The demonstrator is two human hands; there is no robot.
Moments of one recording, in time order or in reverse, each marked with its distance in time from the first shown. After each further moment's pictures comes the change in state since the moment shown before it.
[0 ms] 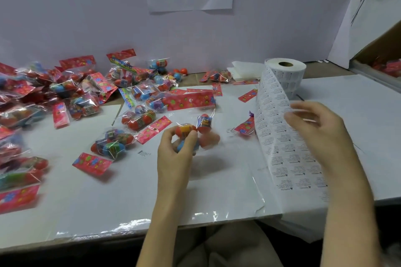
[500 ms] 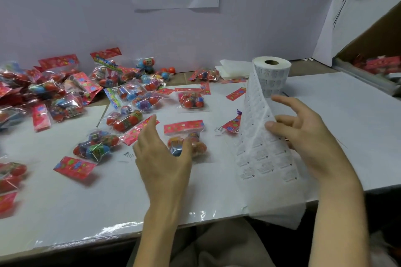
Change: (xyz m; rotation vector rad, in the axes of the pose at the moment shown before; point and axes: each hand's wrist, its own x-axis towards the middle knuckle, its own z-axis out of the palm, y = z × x) left_hand -0.006 -0.006 0.008 0.638 0.206 0.282; right_hand -0.005 -0.003 -0.014 0.106 -0.278 0.004
